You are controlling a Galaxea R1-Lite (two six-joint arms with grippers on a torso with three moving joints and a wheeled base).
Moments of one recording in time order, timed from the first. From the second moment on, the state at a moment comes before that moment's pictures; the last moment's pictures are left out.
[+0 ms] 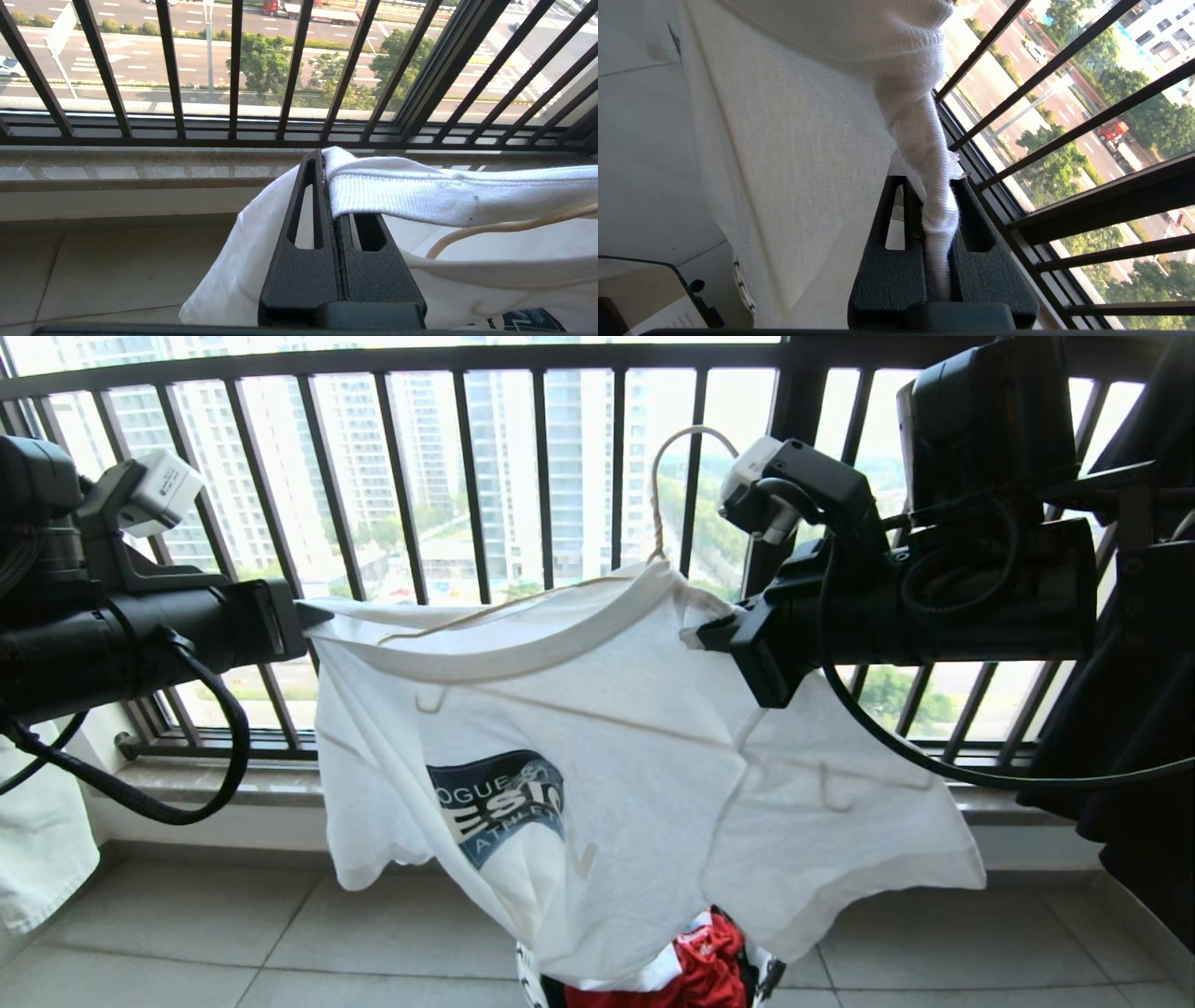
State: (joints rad) left arm -0.11 1.43 -1.06 -0.22 -0.16 -0.19; right arm 0.61 1.70 -1.53 0.19 0.04 -0.42
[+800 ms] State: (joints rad) left arm -0.28 1.45 -1.12 -0.17 -0.15 -0.27; right arm 0.66 1.80 -1.49 -0.02 -0.02 -0.41
